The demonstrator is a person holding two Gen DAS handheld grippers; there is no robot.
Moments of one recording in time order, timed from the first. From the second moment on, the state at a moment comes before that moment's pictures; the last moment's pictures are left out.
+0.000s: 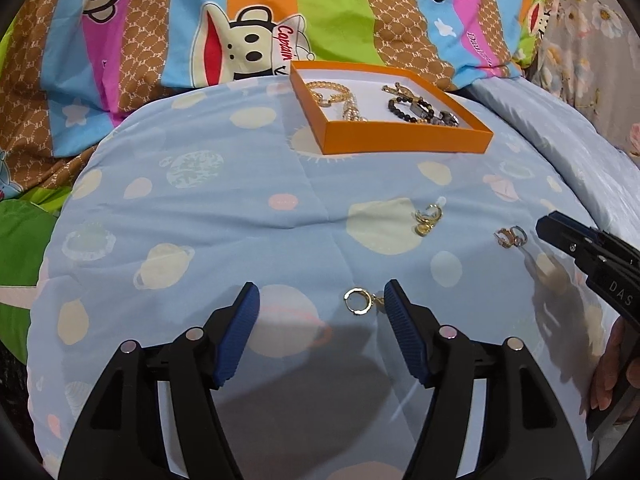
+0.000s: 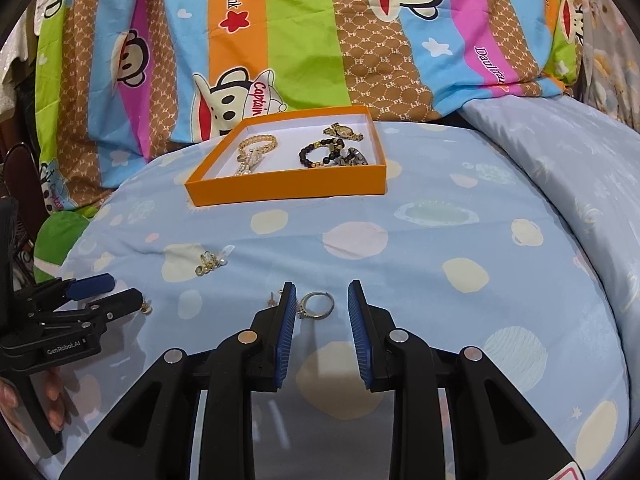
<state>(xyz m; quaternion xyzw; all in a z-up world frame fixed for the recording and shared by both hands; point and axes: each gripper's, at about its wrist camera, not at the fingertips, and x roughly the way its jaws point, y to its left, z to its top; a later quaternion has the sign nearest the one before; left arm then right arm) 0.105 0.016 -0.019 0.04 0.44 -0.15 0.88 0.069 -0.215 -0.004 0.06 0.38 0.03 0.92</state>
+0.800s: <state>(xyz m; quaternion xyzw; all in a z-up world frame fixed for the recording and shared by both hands) 0.097 0.003 -0.017 0.07 0.43 -0.18 0.88 0.070 -0.202 -0.010 0.05 0.40 0.06 0.91</state>
